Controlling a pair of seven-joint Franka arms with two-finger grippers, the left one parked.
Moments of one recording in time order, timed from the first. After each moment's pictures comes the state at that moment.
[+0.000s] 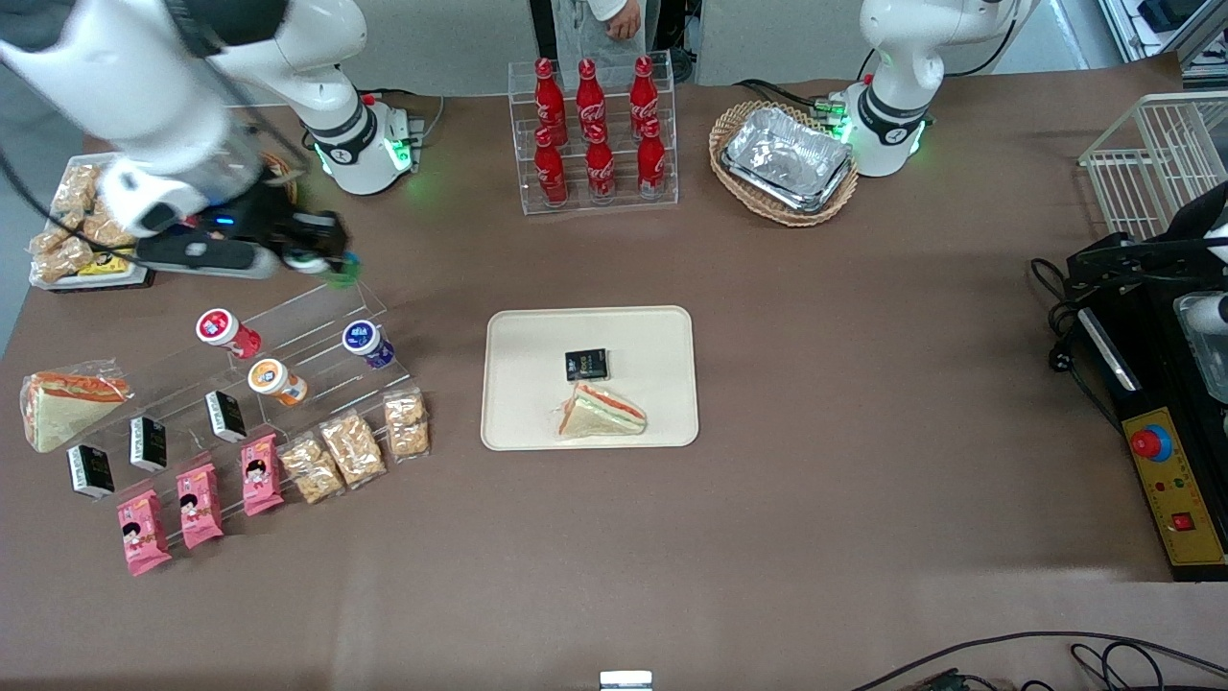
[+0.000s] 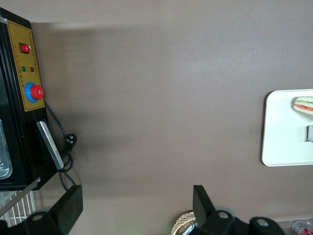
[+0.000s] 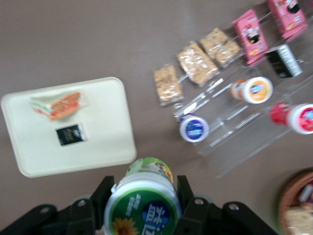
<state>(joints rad) 0.23 -0.14 0.13 -1.81 0.05 1.69 0.54</state>
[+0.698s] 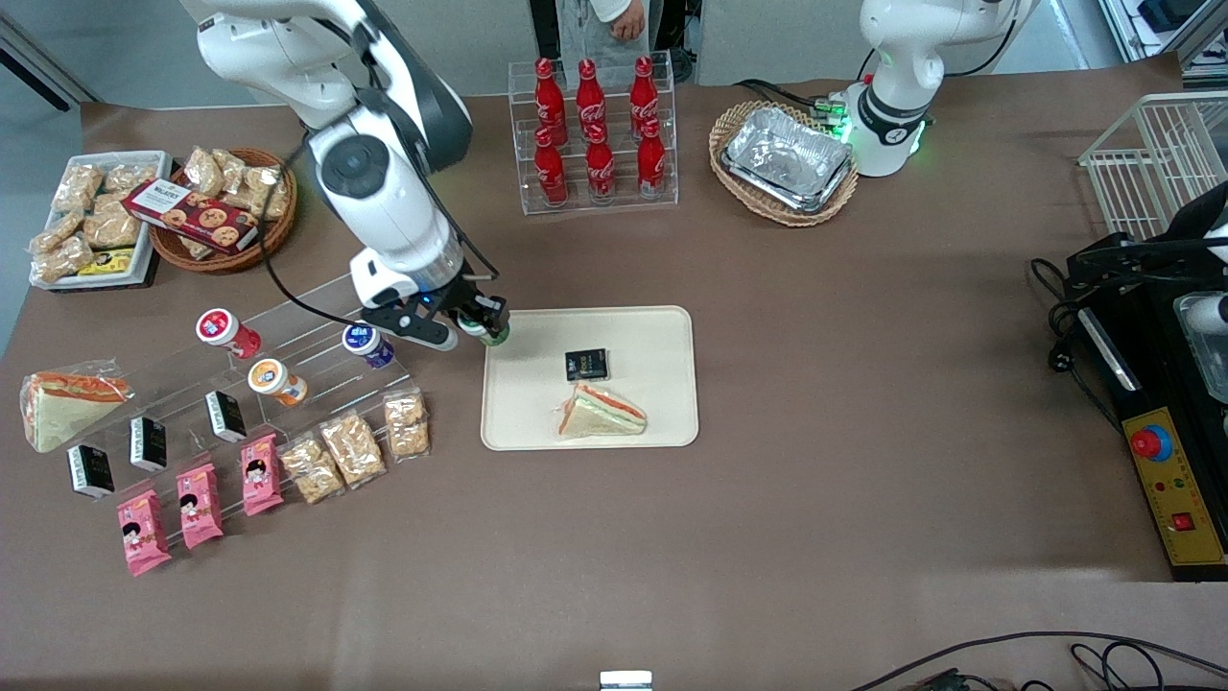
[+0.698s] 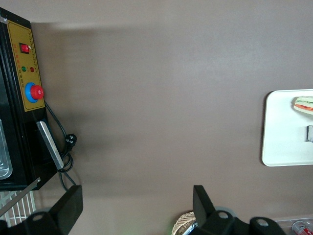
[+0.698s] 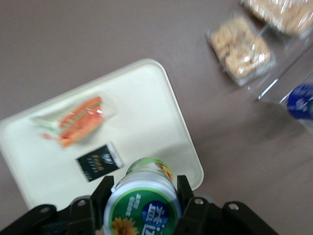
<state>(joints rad) 0.31 0.07 0.26 -2.13 0.05 2.29 0.92</state>
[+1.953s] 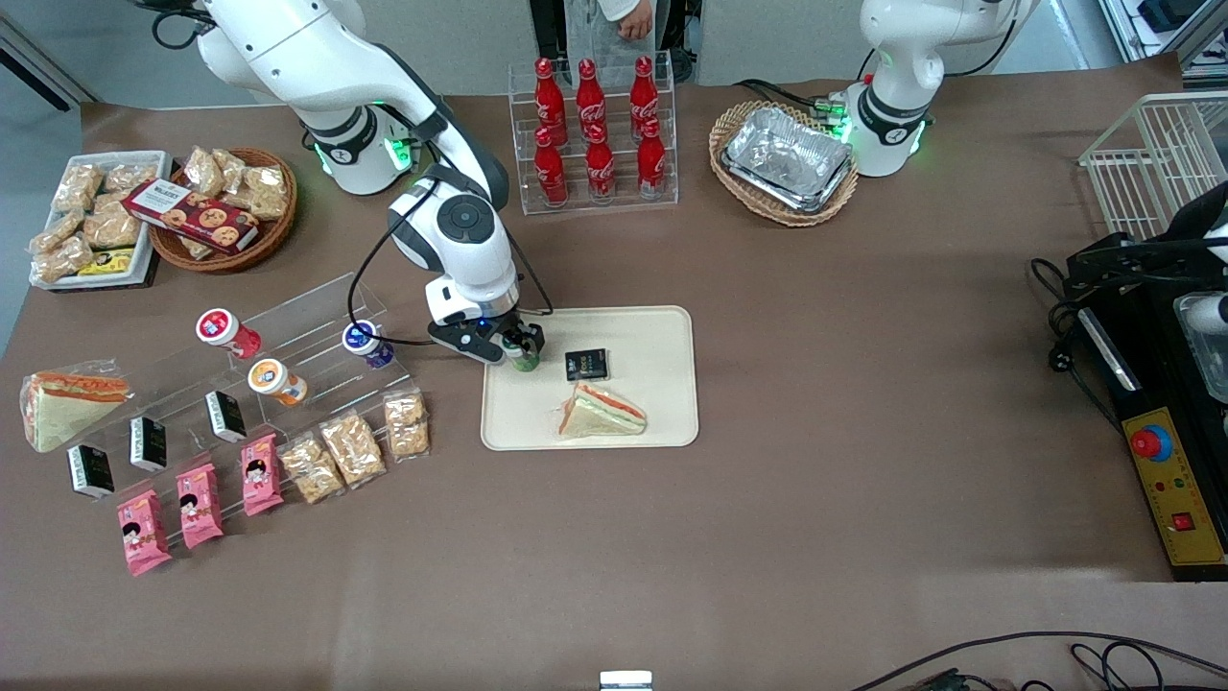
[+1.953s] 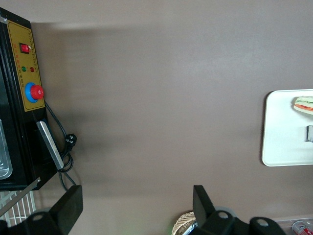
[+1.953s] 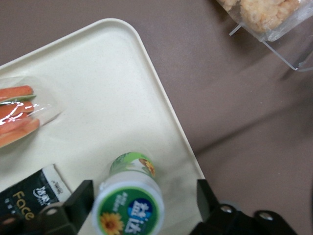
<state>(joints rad) 0.38 0.32 0.25 -2.21 -0.31 2.55 1.33</state>
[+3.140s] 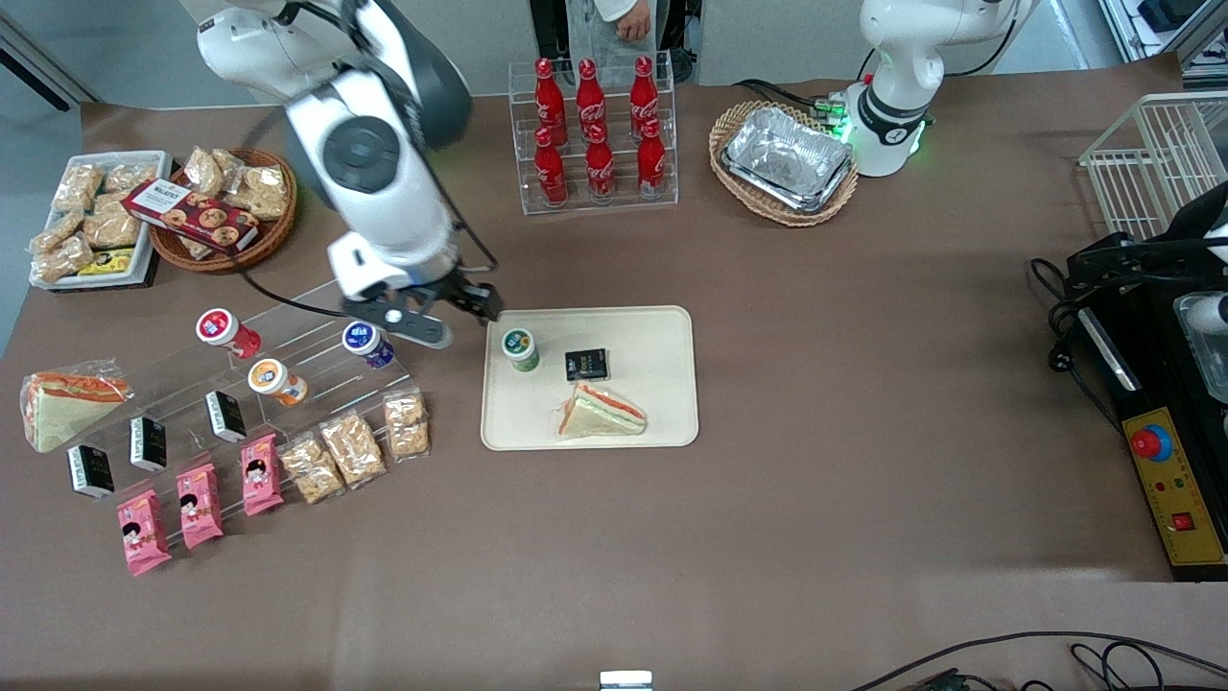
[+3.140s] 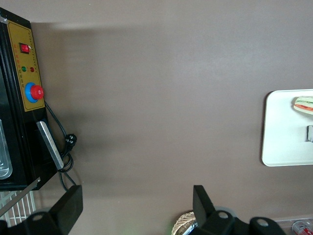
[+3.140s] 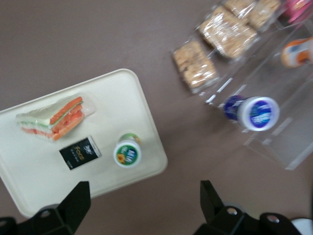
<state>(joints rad) 0.30 0.10 0.25 -1.78 -0.05 1.80 0.91</state>
